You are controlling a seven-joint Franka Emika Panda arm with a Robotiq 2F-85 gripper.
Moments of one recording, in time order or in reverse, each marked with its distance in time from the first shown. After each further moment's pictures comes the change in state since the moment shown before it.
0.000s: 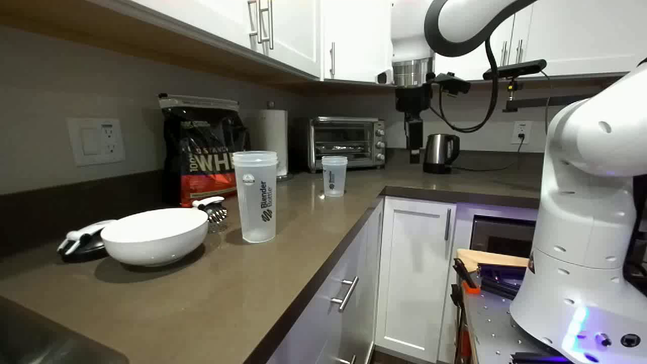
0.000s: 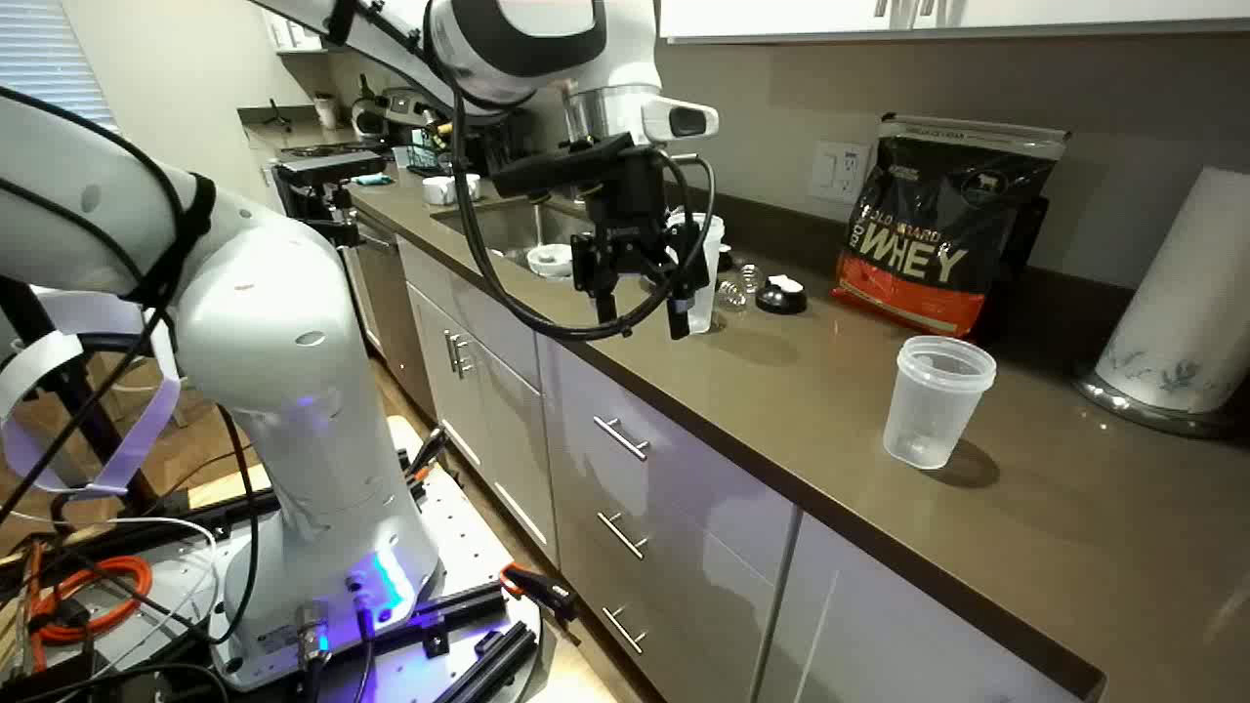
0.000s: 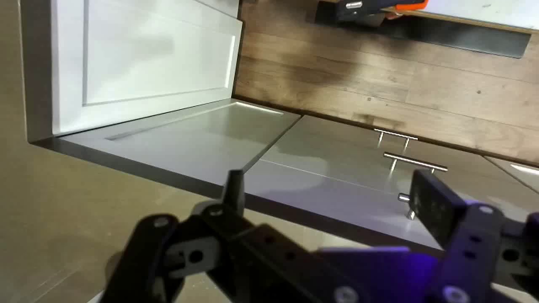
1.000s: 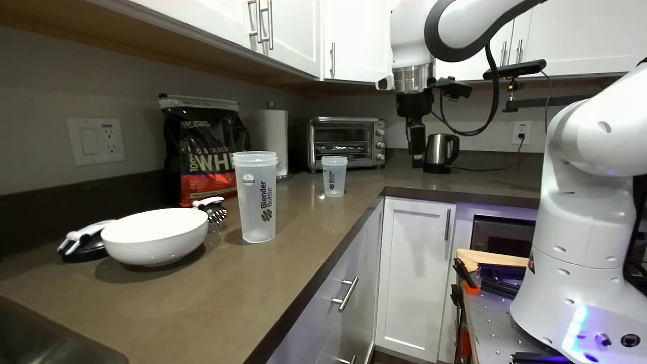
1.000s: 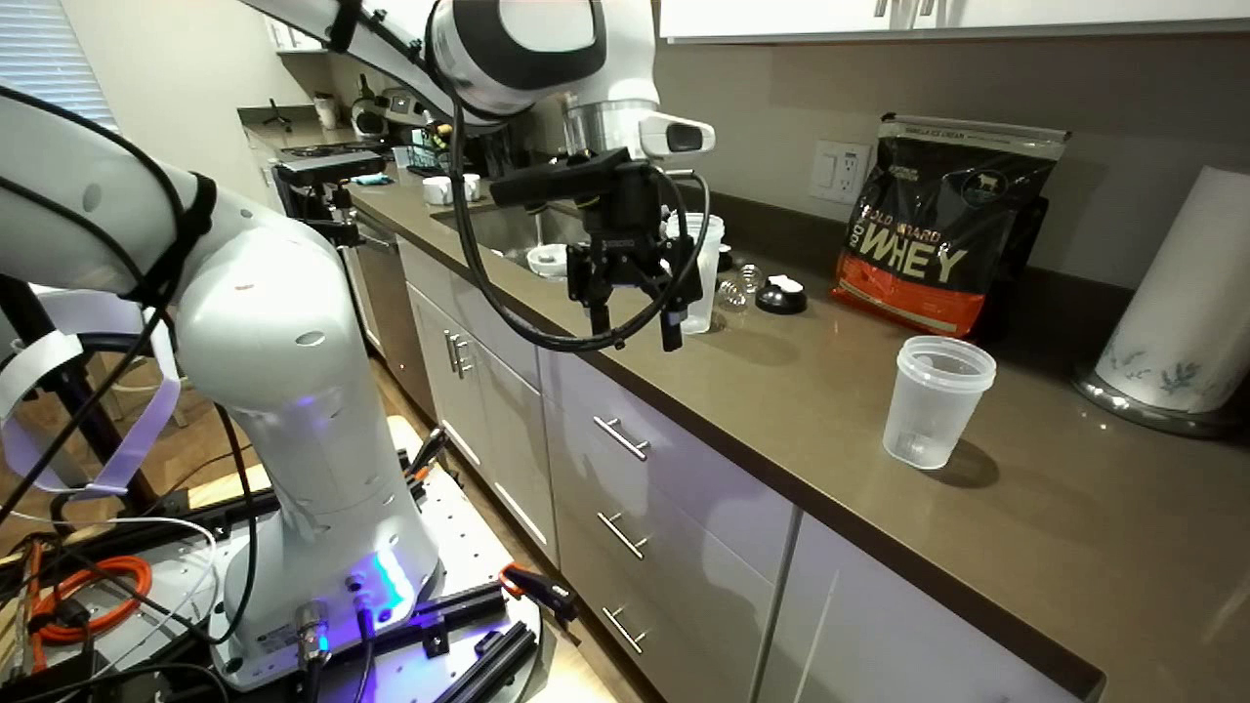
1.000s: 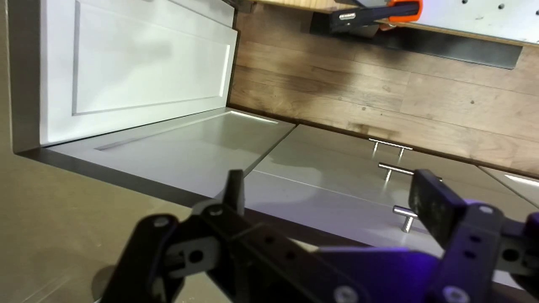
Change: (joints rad) arm 0.000 0.007 -0.001 -0.017 0.000 -0.004 0.000
